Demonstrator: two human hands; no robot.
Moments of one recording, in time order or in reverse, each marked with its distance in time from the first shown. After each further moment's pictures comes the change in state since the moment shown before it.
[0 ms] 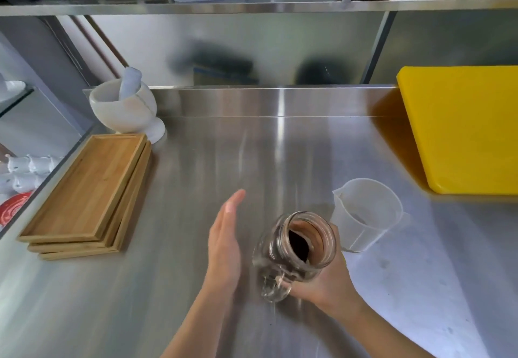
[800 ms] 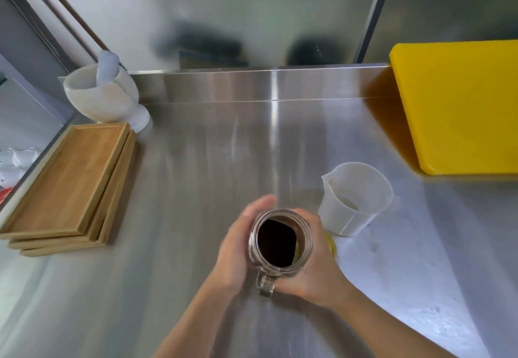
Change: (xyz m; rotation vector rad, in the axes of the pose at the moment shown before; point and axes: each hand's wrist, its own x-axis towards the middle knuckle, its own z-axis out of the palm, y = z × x) left_hand -0.016 -0.003 0.013 -0.198 -0.199 -0.156; right_hand -0.006 -0.012 -0.003 -0.069 -0.036 -0.173
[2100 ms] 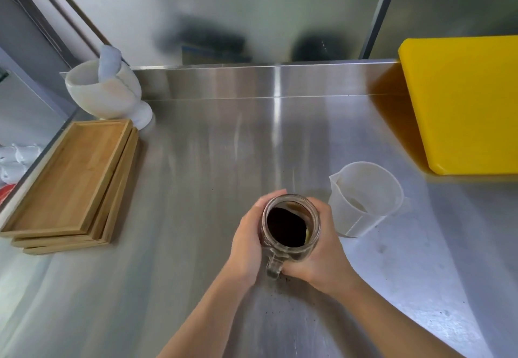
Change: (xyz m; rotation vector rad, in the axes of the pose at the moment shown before) left_hand 0.014 0.004 0.017 0.027 -0.022 -0.136; right_hand 0.014 0.003 0.000 0.007 0.045 0.059
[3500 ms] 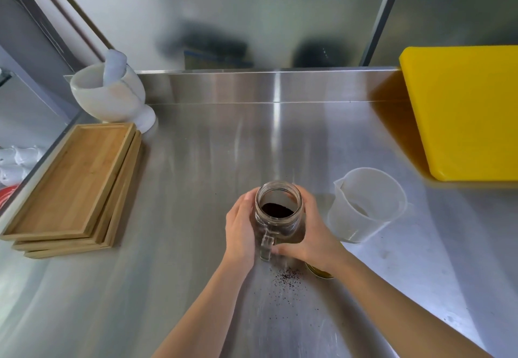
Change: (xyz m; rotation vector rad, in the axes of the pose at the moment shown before) left_hand 0.035 -0.016 -0.012 0.028 0.263 0.068; right_hand 0.031 0.011 0.001 -0.041 -0.249 0.224
